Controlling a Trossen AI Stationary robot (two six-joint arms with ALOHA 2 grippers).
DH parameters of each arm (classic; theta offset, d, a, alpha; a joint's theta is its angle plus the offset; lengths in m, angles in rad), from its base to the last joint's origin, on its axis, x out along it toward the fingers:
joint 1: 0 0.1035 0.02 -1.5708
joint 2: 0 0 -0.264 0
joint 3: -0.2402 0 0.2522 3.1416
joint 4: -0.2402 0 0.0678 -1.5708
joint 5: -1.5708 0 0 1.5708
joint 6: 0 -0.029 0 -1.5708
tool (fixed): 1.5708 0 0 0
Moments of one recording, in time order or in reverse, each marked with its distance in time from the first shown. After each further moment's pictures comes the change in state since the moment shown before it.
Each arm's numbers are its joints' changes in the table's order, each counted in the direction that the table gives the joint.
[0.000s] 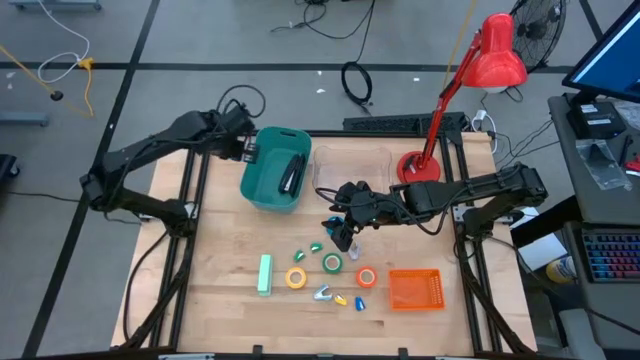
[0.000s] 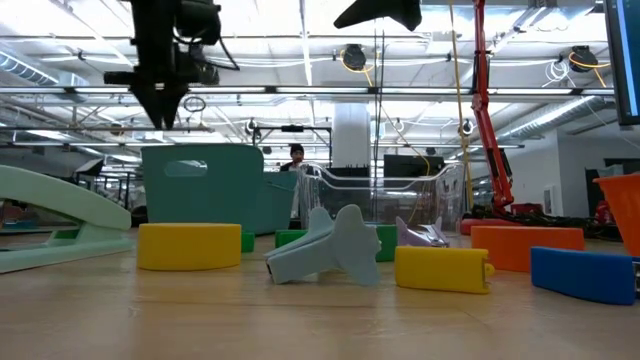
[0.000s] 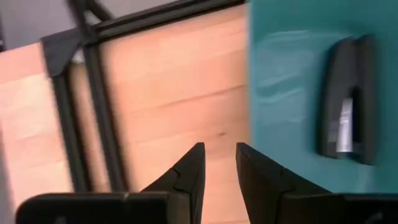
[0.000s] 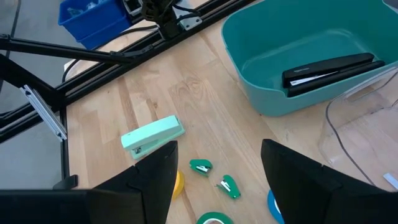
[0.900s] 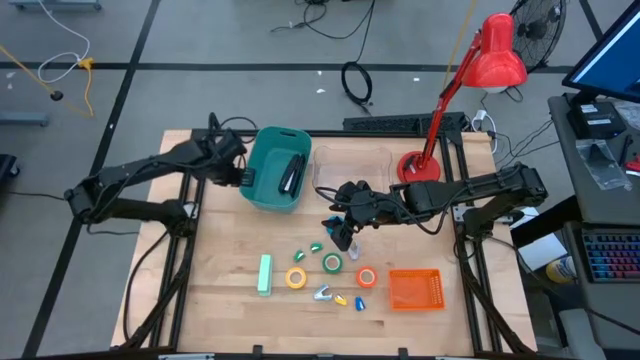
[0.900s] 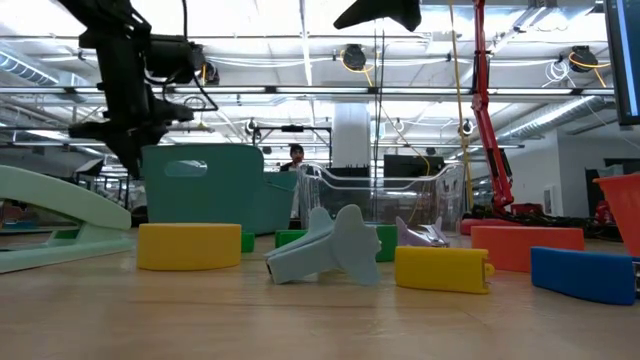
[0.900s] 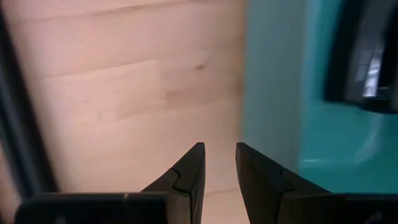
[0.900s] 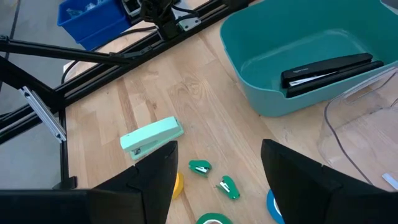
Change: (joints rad) left arm -0.005 -0.164 0.443 0.313 -0.254 0.105; right arm -0.003 0.000 0.000 0.000 0.000 -0.001
